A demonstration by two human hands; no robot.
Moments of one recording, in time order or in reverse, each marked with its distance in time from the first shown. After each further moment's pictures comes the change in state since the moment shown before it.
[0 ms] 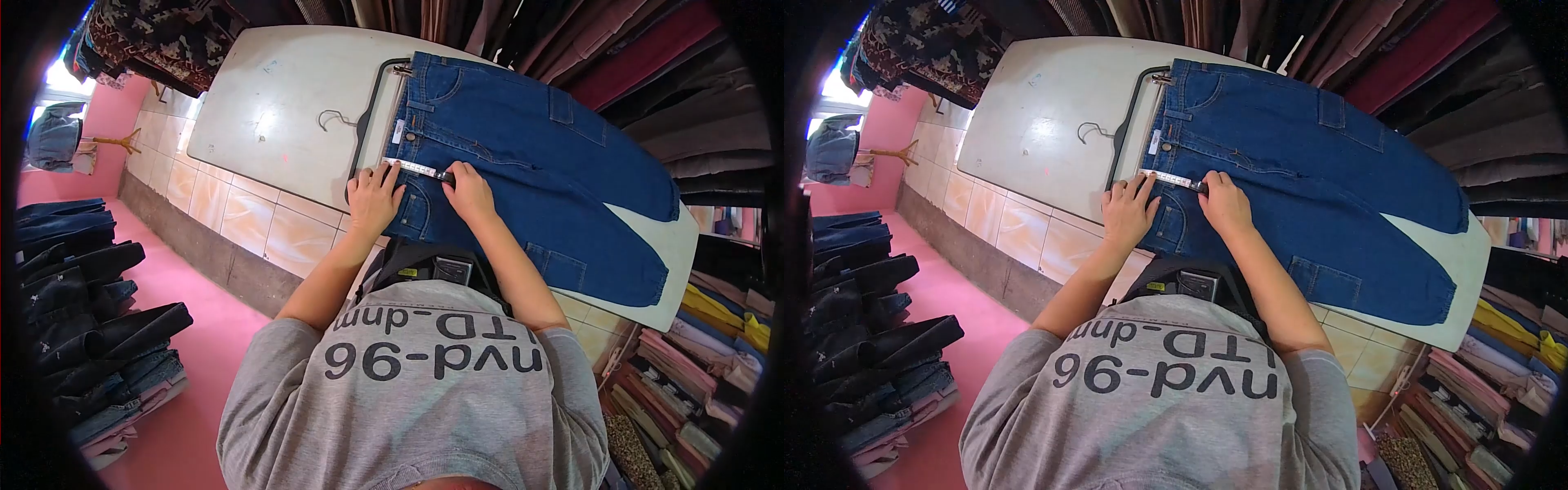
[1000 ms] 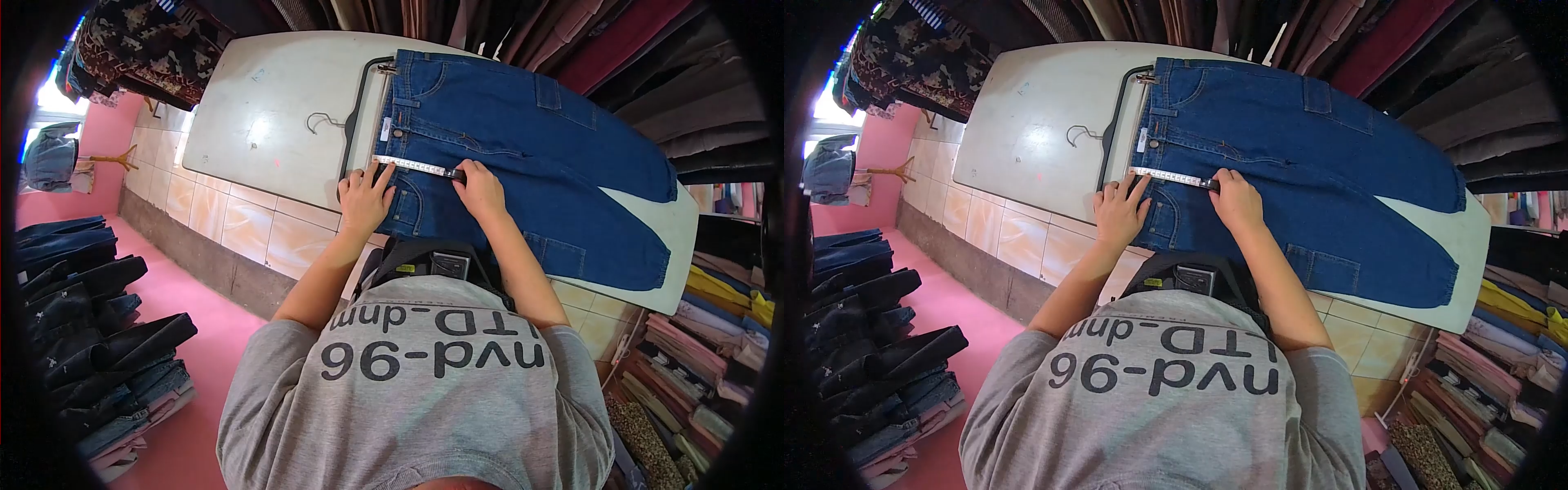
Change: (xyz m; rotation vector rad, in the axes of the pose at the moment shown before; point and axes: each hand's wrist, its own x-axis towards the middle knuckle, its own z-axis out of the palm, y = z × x) left_hand -0.006 -0.003 0.002 0.020 0.010 0.079; right_hand -0.017 0.016 -0.025 -0.043 0.030 0.083
